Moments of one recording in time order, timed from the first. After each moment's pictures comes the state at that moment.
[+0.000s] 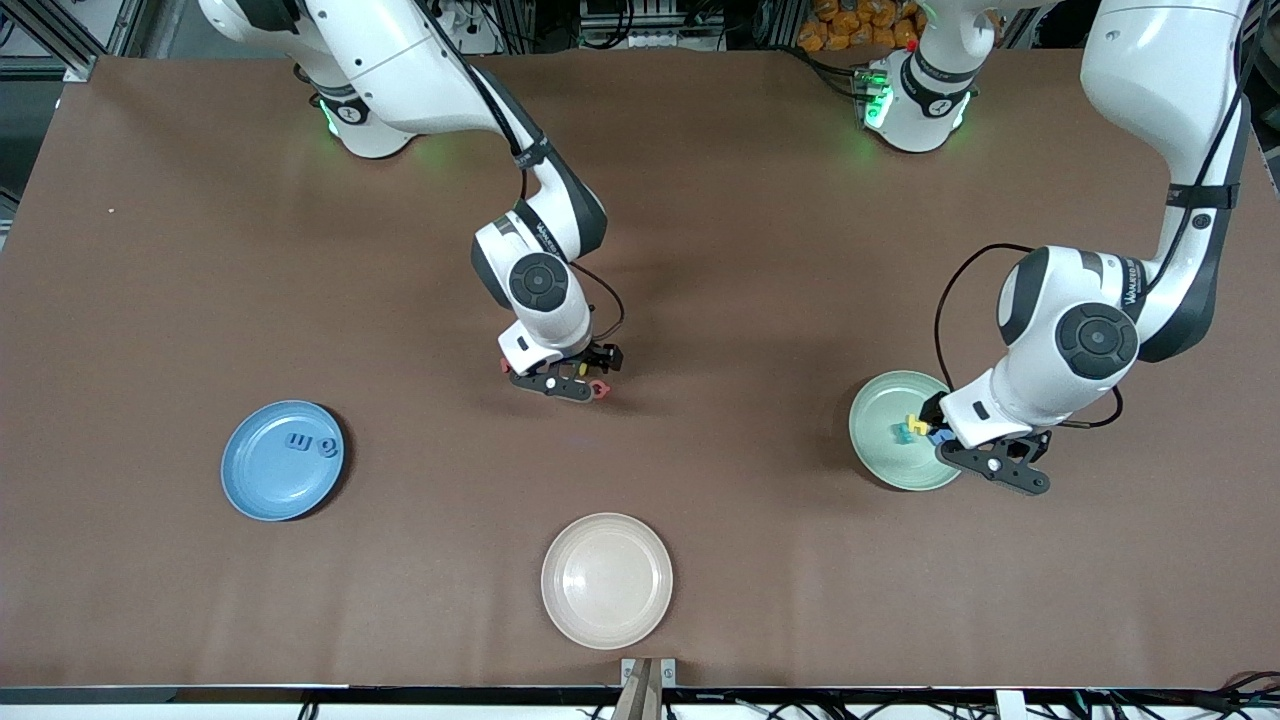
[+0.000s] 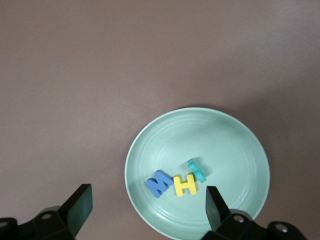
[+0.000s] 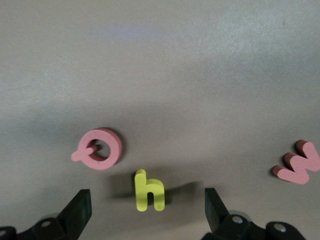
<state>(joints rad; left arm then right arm) 0.00 0.46 -0.20 -1.74 0.24 2.25 0.15 0.73 0.67 -0.06 -1.78 0.13 2.41 0.82</state>
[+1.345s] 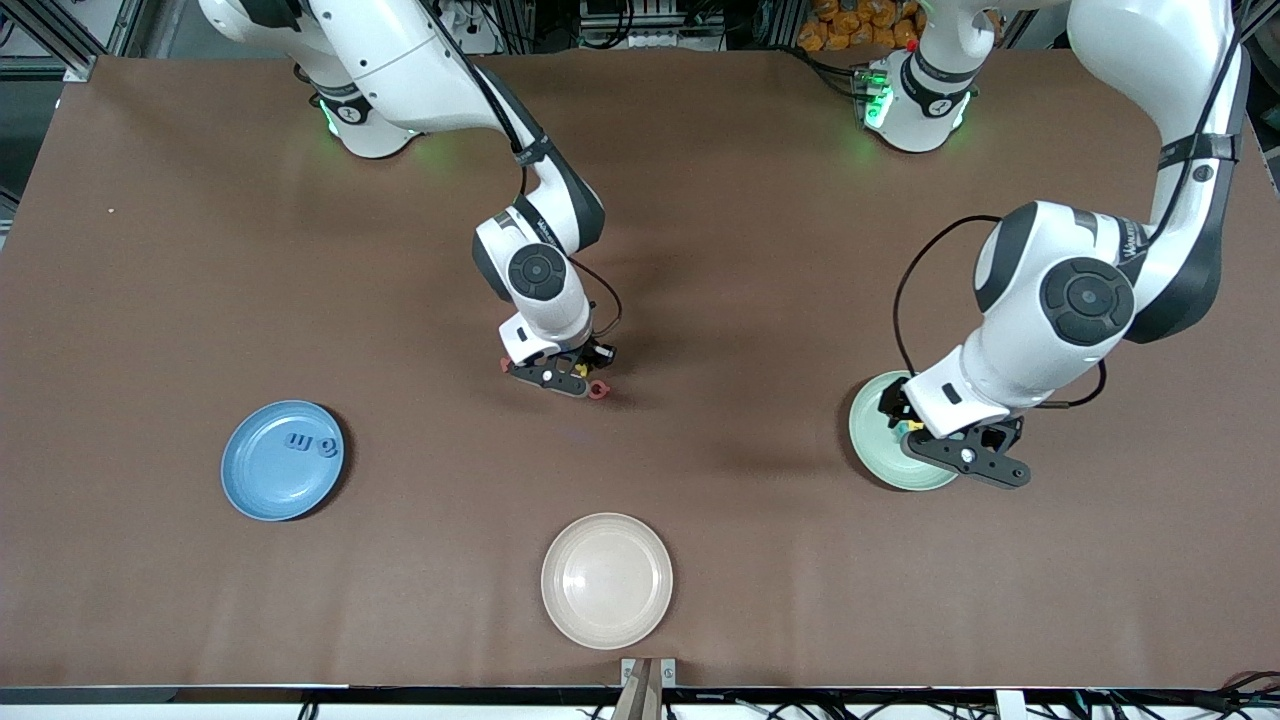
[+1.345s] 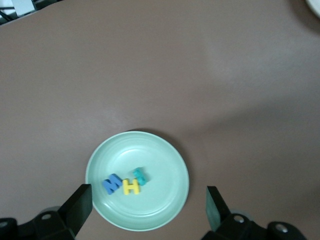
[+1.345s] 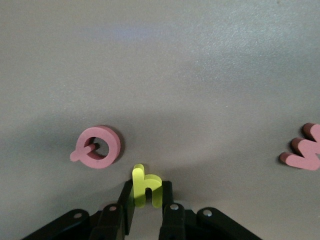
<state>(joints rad) -0.07 0.43 -0.27 -1.57 0.17 2.06 -0.08 0.74 0.65 -0.06 -1.81 0.13 2.48 0.91</state>
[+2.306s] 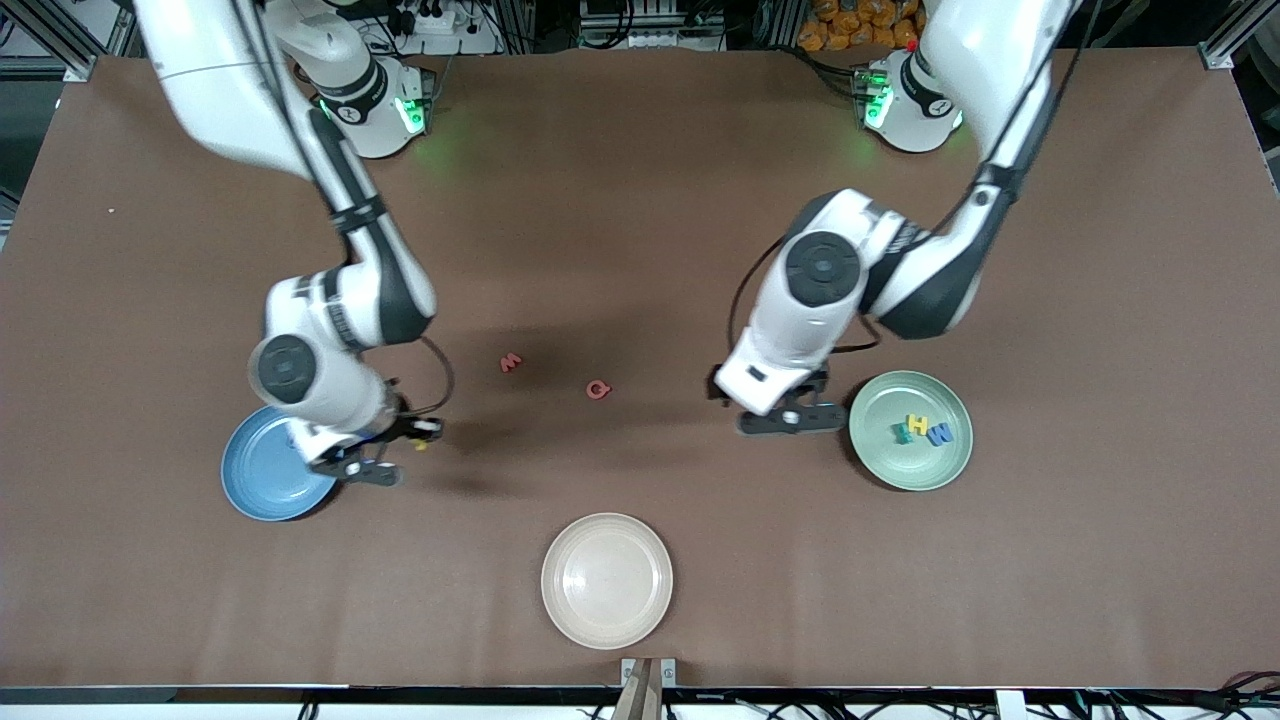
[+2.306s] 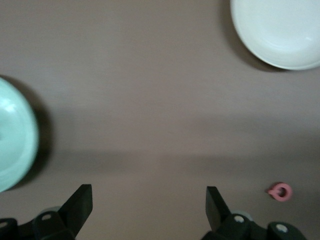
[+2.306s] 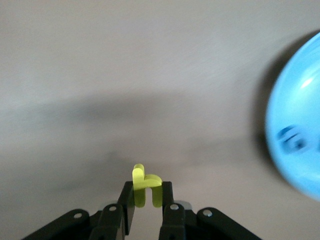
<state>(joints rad) -0.38 0.59 -0.27 -1.50 0.19 2.17 -0.71 0.30 0.57 -0.12 -1.72 0.12 2.26 0.25</state>
